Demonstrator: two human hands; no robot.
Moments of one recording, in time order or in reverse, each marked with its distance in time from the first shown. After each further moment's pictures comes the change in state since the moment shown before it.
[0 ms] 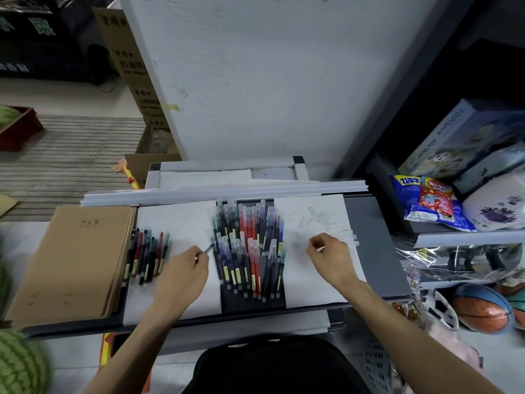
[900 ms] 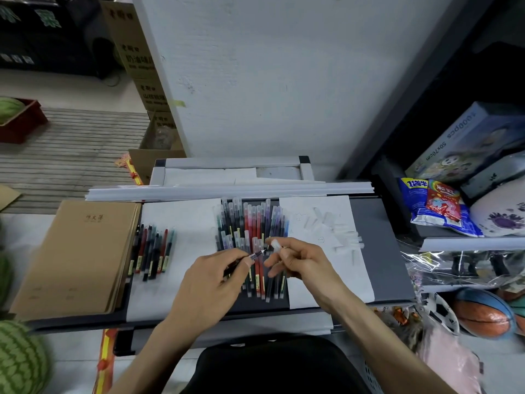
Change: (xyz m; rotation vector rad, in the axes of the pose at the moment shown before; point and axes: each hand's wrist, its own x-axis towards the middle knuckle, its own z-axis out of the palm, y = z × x) left_hand -0.058 0.062 -0.025 -0.222 -0.053 0.366; right_hand -0.065 -0.092 -0.012 0.775 -0.485 -0.045
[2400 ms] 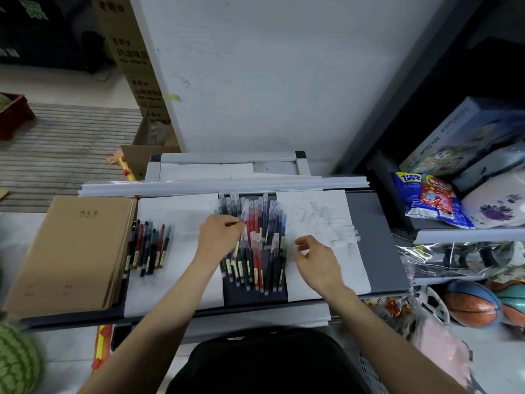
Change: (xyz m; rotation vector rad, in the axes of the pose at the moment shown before) left_hand 0.098 -0.042 0.033 -0.191 0.082 -0.406; right_hand 0.029 0.061 -0.034 -0.819 0.403 0.134
